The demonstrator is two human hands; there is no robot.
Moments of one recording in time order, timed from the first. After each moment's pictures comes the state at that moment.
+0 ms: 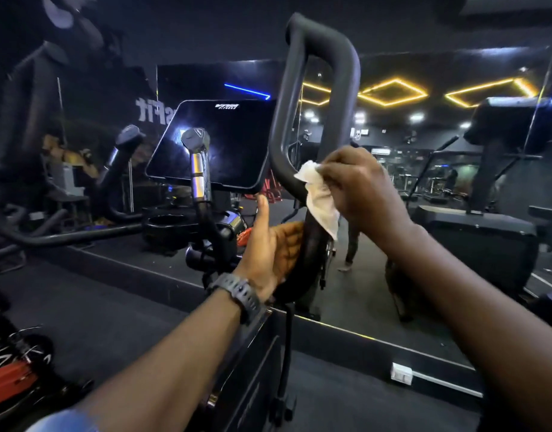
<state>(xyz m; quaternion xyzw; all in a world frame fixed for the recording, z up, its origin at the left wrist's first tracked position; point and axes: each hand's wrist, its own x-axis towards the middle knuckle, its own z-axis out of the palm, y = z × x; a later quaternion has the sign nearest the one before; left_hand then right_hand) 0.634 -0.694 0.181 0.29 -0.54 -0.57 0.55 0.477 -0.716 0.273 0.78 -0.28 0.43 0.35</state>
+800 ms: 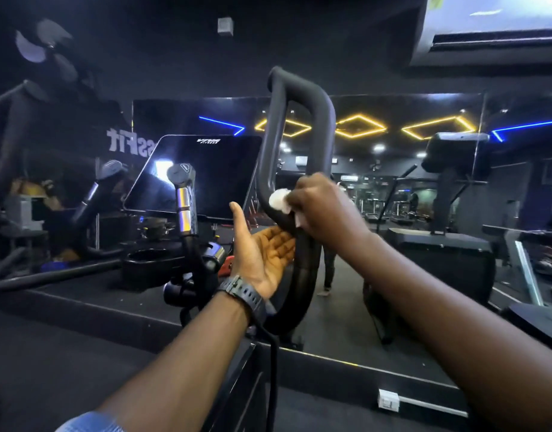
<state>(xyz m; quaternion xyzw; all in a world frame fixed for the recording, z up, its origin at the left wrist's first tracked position) 0.637 -0.722 0.217 0.15 -0.41 -0.64 0.63 0.512 -0.714 0.293 0.79 -0.34 0.36 0.37</state>
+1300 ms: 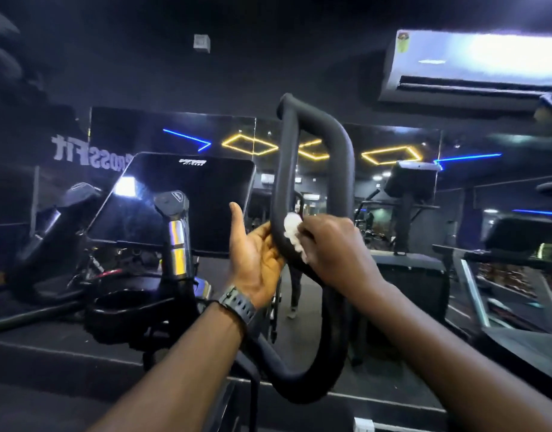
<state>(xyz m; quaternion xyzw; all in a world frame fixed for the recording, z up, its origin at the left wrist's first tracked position) 0.679 -0.779 0.268 0.06 -0.45 -0.65 0.62 0.555 -0.722 0.299 0.74 -0.48 0.37 0.31</state>
